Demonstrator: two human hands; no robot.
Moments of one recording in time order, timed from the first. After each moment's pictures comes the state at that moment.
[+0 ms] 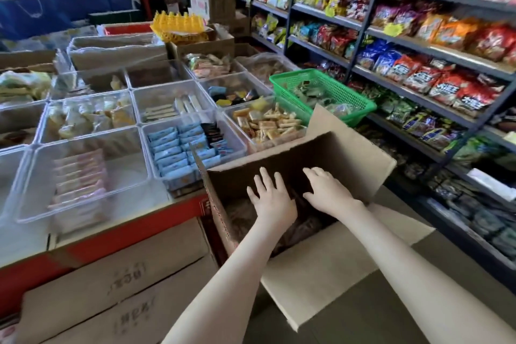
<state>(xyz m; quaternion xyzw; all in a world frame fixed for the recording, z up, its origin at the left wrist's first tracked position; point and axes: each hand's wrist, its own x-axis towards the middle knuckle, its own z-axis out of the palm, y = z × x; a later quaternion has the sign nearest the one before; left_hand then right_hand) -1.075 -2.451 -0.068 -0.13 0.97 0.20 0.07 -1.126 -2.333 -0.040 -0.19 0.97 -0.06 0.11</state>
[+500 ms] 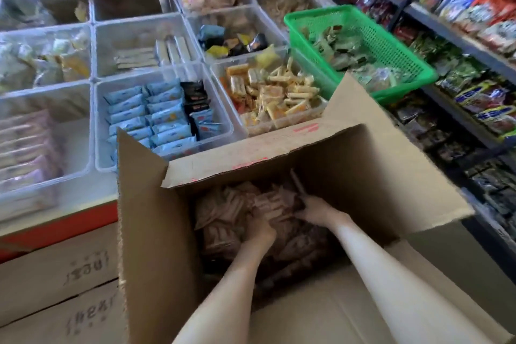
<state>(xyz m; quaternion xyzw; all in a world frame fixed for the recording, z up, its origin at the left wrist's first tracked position) -1.186 -2.446 -0.252 -0.33 0.84 0.39 0.21 -1.282 -2.323 -0.216 -0.21 0.88 -0.19 0.39</state>
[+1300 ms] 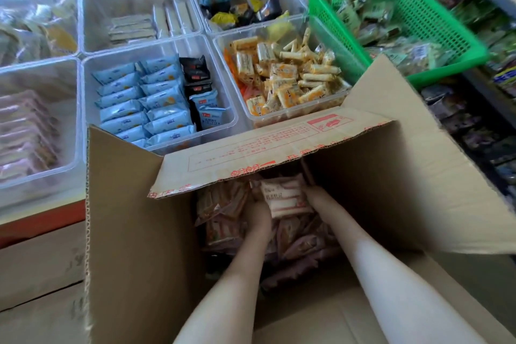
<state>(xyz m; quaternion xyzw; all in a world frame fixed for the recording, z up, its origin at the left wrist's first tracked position) -1.231 -2.451 -0.327 -0.56 0.47 0.68 0.00 -1.319 -2.350 -0.289 0.14 0.79 -0.46 0.39</state>
